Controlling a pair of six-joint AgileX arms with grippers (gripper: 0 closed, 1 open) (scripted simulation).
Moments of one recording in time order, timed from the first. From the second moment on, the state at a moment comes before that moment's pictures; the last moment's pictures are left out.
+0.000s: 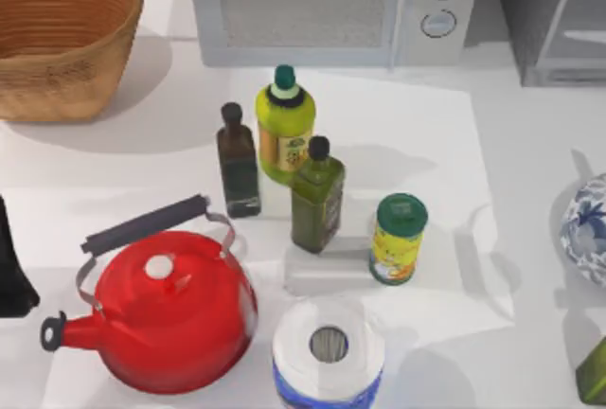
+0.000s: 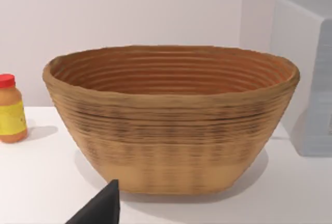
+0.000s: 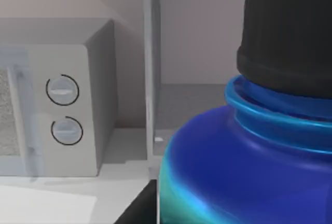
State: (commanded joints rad) left arm 0.00 0.00 0.00 0.00 0.00 0.00; right arm 0.00 0.04 0.04 0.03 -0.02 0.00
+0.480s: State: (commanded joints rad) left arm 0.00 0.00 0.00 0.00 0.00 0.00; right arm 0.00 0.00 0.00 0.00 0.00 0.00
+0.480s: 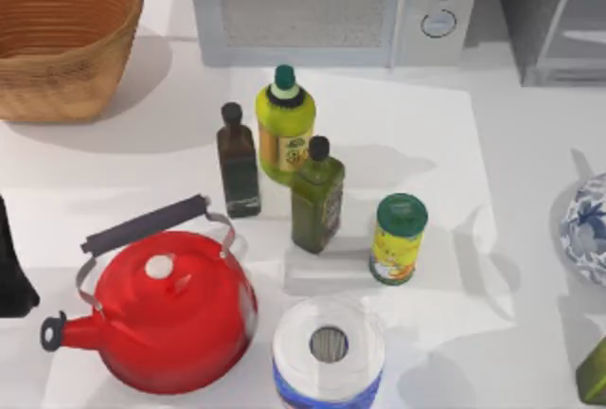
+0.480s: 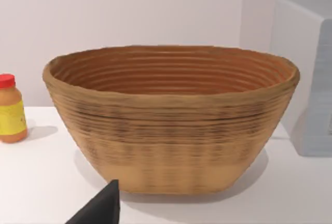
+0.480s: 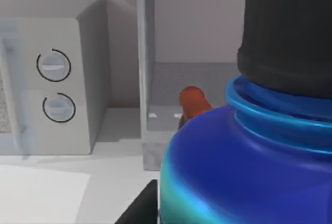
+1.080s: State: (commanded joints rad) left arm 0.00 0.00 0.00 0.00 0.00 0.00; right arm 0.21 0.52 0.33 0.47 0.04 -0.01
